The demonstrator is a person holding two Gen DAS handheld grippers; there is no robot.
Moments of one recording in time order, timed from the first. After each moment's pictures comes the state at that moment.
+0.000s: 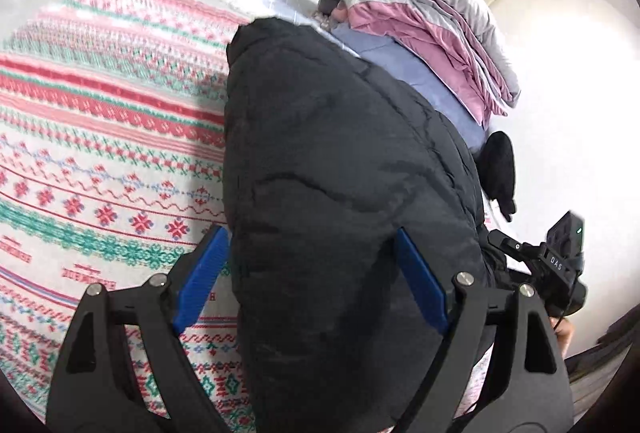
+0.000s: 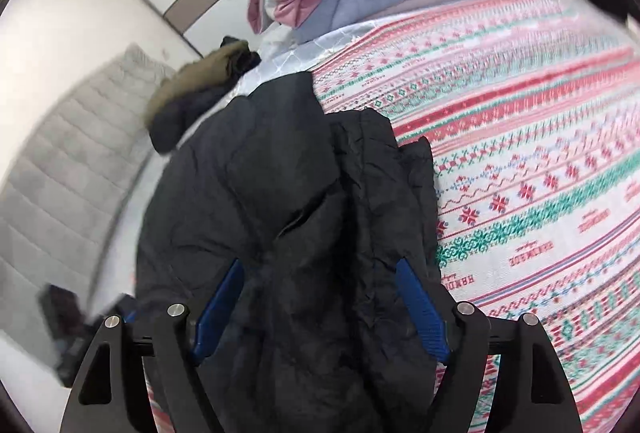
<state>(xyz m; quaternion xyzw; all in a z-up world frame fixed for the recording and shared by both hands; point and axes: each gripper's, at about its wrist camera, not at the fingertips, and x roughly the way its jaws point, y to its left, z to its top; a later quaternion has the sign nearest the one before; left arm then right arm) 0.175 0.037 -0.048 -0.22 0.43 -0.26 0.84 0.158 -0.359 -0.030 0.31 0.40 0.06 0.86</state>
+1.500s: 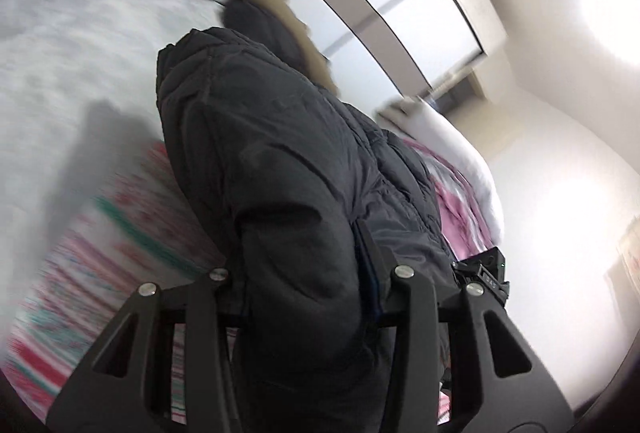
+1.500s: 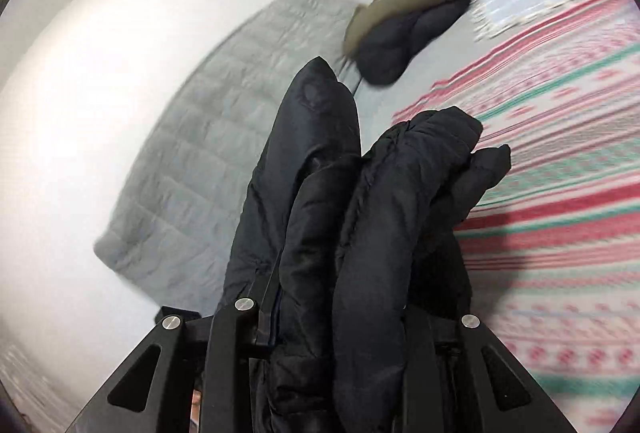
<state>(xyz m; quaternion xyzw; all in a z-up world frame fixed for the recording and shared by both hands) 0.111 0.338 0.000 -0.38 0.27 -0.15 0.87 0.292 -0.120 -0.020 0.34 0.37 0.41 0.76</state>
